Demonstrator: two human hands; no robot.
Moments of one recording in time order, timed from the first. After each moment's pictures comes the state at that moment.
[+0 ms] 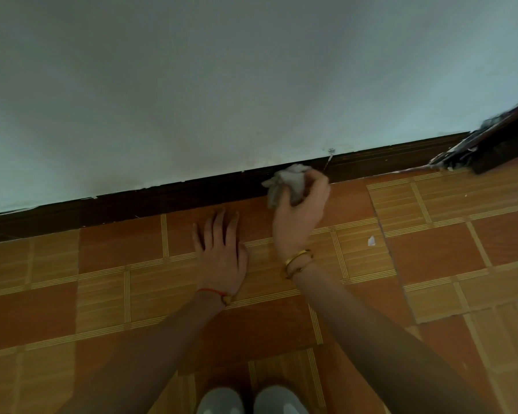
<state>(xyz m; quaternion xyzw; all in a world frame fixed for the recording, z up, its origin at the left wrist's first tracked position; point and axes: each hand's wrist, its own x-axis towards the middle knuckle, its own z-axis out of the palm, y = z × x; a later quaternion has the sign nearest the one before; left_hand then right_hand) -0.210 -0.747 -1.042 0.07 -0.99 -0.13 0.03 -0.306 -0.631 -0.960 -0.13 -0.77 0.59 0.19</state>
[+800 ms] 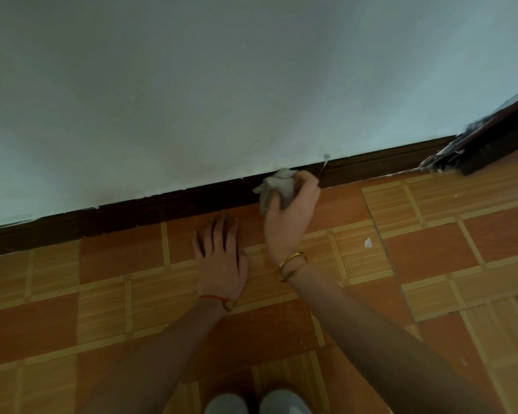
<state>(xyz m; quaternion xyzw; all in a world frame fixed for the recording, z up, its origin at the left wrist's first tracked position) -0.210 -0.748 -1.040 0.06 -0.99 -0.14 0.02 -0.302 -0.641 -0.950 -0.11 -0.79 0.57 0.19</state>
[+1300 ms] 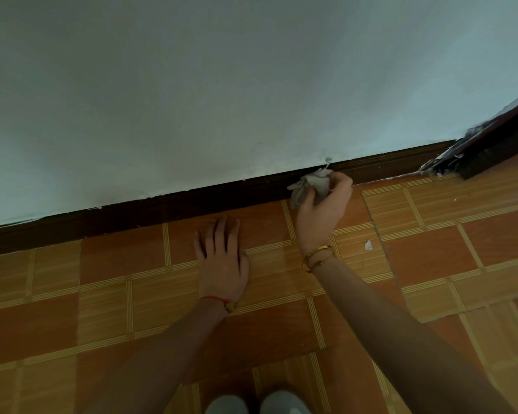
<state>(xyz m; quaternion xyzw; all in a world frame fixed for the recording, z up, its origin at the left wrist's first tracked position) -0.210 -0.747 -1.040 0.06 -0.99 -0.14 0.02 -0.324 -0.598 -0.958 -0.15 -0.80 0.54 0.22</state>
